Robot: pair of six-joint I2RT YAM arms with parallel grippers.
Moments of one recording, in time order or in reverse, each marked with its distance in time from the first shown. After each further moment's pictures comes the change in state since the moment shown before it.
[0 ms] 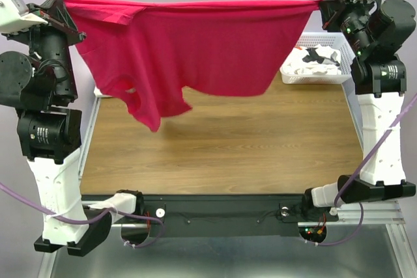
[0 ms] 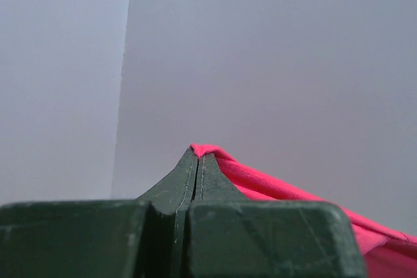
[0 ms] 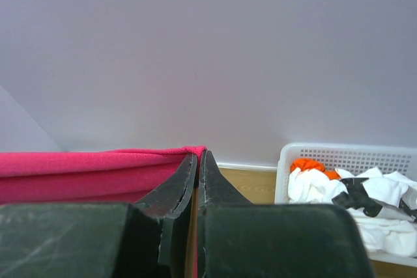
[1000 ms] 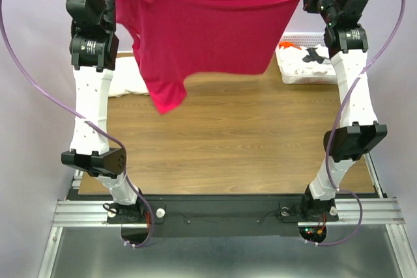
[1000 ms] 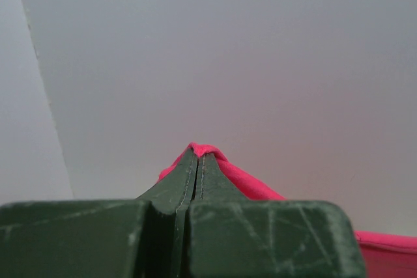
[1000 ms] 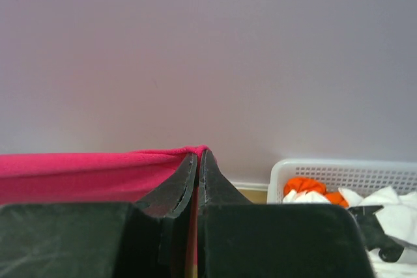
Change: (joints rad) left arm 0.002 0.539 0.297 0.100 0.113 0.037; right arm -0.003 0.436 0.247 0.119 0.019 0.007
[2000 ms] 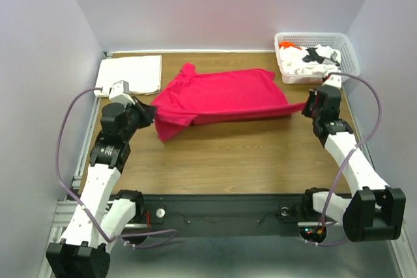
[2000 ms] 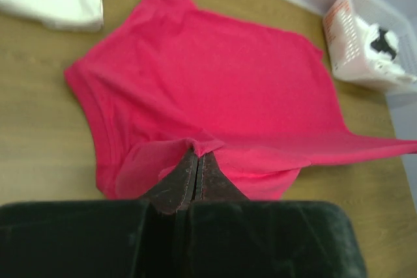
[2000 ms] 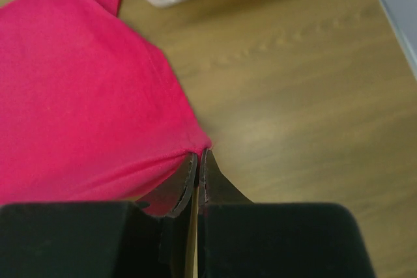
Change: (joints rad) left arm 0.005 -0.908 -1.571 0.076 0.330 -0.417; right arm -0.006 -0.726 -1.435 0.180 0.354 -0.001
